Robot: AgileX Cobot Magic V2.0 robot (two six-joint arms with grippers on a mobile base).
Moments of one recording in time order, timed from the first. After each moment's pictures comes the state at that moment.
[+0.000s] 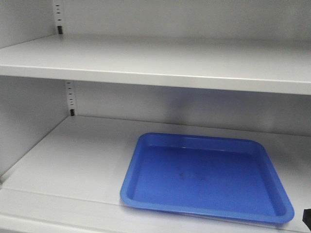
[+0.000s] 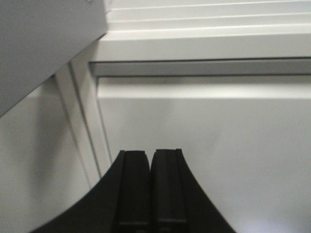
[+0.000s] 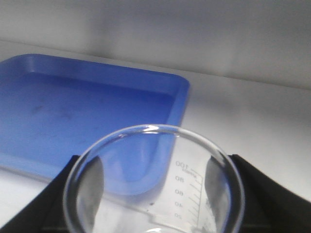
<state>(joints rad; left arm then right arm) -0.13 -0.02 0.03 0.17 0.36 -0.18 0.14 0.64 -0.39 -0.87 0.04 0.83</state>
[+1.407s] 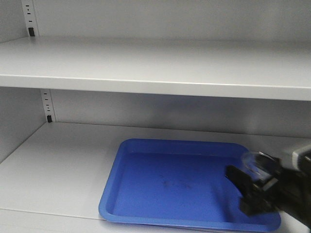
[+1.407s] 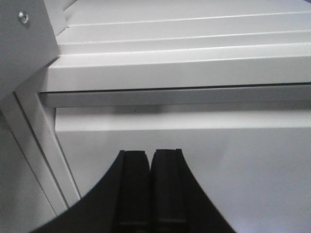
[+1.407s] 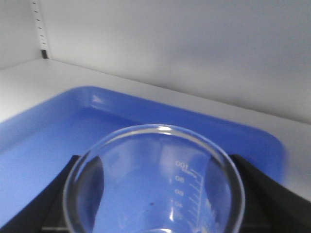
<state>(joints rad) -0.13 -0.02 0.03 0.17 0.36 -0.18 0.14 1.25 -0.66 -0.85 -0.49 0.77</state>
